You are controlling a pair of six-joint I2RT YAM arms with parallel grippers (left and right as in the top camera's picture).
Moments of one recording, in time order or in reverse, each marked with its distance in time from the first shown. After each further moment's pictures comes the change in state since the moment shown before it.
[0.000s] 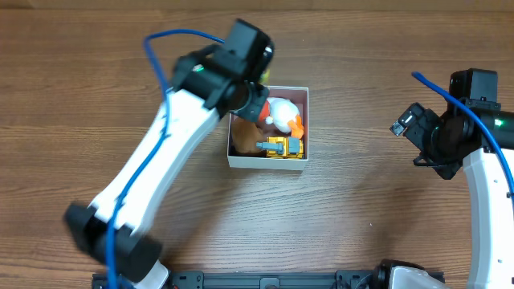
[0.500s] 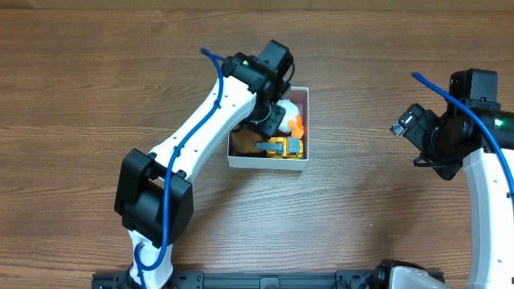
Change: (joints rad) left arm -0.035 0.229 -0.015 -0.052 0.115 0.012; right arm 0.000 0.000 0.000 -0.006 0.003 0.000
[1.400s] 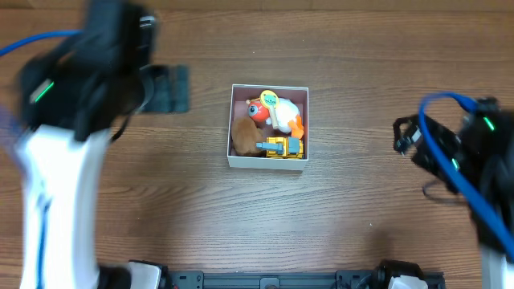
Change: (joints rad) left arm 0.386 -0.500 0.336 -0.364 -0.131 -0.114; right arm 0.032 -0.424 0.030 0.092 -0.209 -0.168
